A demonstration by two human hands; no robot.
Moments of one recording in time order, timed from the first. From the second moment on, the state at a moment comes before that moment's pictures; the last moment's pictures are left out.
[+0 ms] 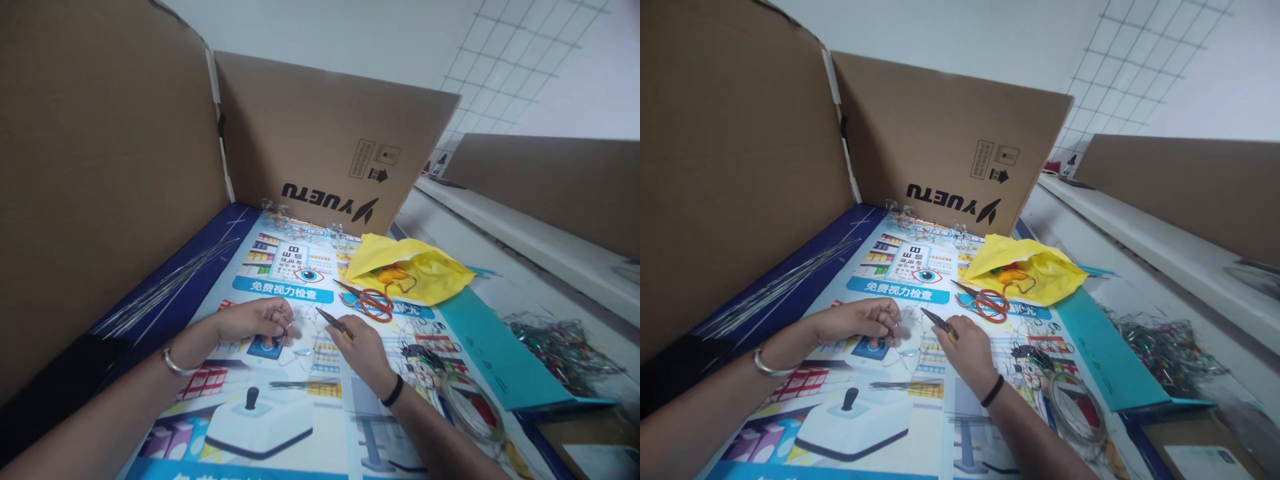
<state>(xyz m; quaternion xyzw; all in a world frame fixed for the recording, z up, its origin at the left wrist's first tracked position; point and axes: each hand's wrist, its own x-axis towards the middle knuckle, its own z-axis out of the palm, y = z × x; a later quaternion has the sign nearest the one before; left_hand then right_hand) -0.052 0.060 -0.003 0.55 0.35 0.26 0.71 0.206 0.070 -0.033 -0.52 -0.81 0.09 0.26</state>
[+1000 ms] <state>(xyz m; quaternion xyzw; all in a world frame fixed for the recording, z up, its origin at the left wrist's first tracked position) -0.028 0.054 -0.004 0.52 0.47 0.38 0.60 0.214 0.077 -0.032 -0.50 -0.83 -0.10 0.25</state>
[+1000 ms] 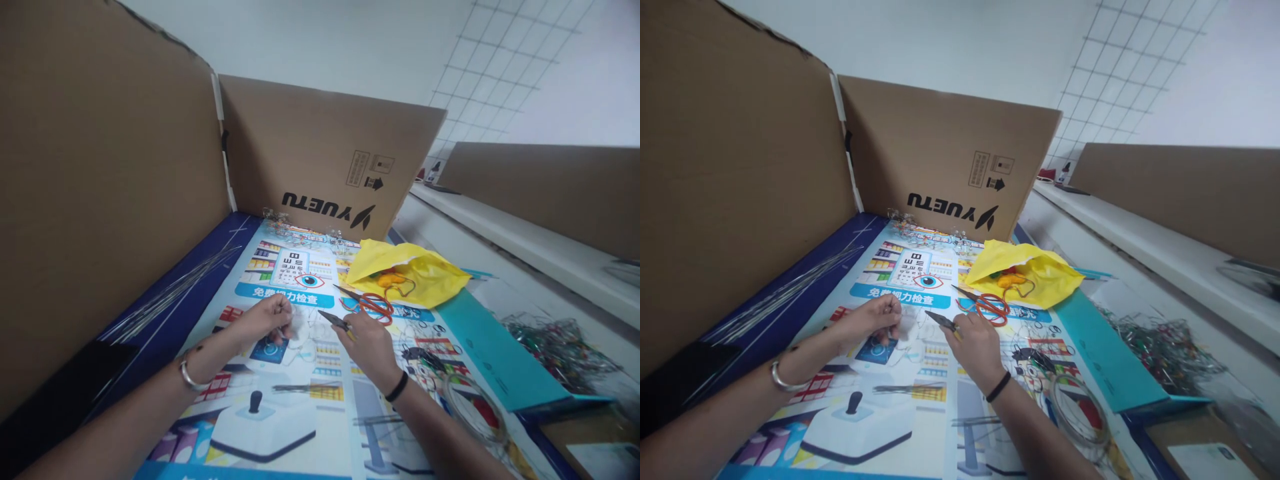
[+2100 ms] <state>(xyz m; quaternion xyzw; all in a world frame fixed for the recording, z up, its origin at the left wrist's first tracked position) -0.005 0.044 -0.004 0.38 0.47 0.48 0.63 0.220 0.083 -0.016 -0.48 -0.81 -0.26 0.22</state>
